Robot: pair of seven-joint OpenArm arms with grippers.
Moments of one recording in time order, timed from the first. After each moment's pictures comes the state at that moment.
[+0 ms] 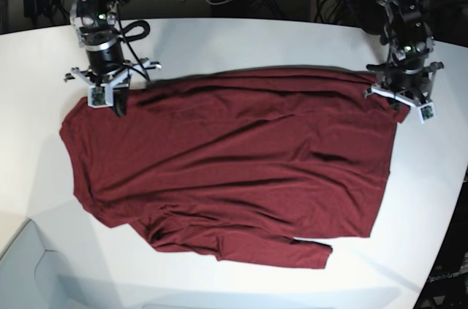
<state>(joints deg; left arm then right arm) 12.1 -5.4 -24.0 93.7 -6.4 -0.3 33.8 -22.1 4.1 8.1 96.8 -0.5 9.1 -8.5</state>
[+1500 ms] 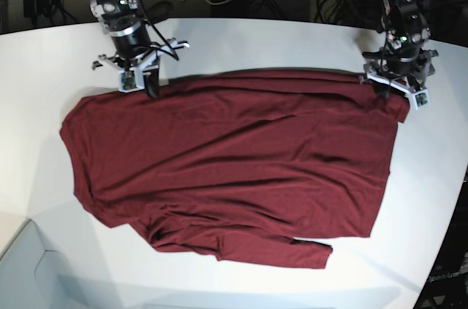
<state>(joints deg) 14.5 -5.5 -23.6 90.0 -7.1 -0.4 32.2 -25.3 3.2 0.2 97.0 -0.6 9.1 -11.3</state>
